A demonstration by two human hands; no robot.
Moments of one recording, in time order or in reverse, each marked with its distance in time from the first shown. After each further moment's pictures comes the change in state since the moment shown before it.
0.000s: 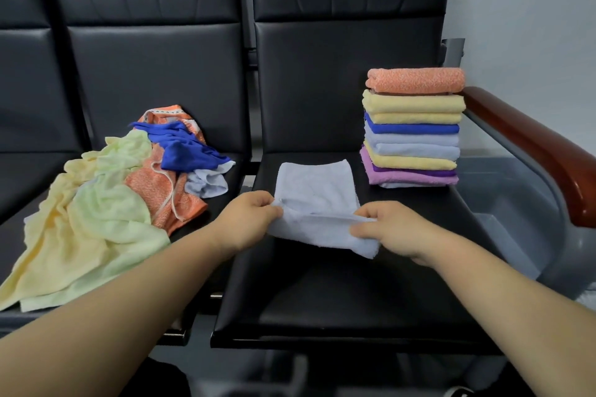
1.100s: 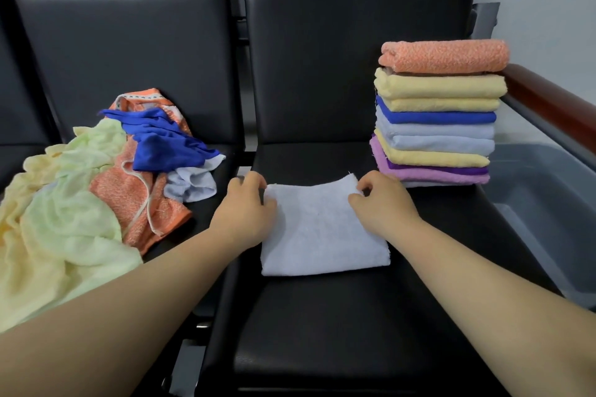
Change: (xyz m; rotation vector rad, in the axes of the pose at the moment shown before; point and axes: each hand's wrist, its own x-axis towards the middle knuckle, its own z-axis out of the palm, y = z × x) left_hand 0.092 -0.044 0.019 0.406 0.216 0.027; right_hand 0.104 -0.001 0.021 -0.269 0.377 0.058
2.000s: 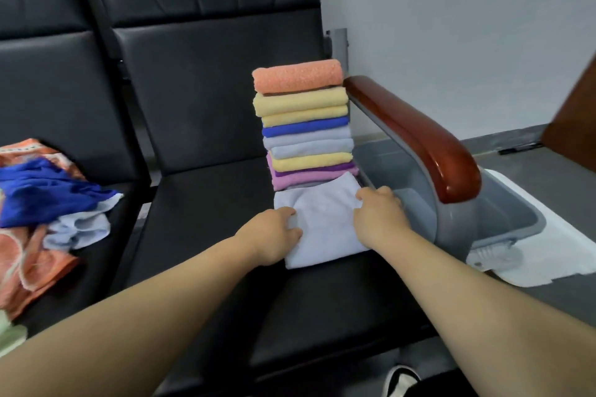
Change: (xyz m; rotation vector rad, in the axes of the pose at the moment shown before) left_hand -0.042 0.175 0.099 0.224 -0.503 0.316; right_hand -0.042 0.146 -0.105 -0.219 0.107 0.253
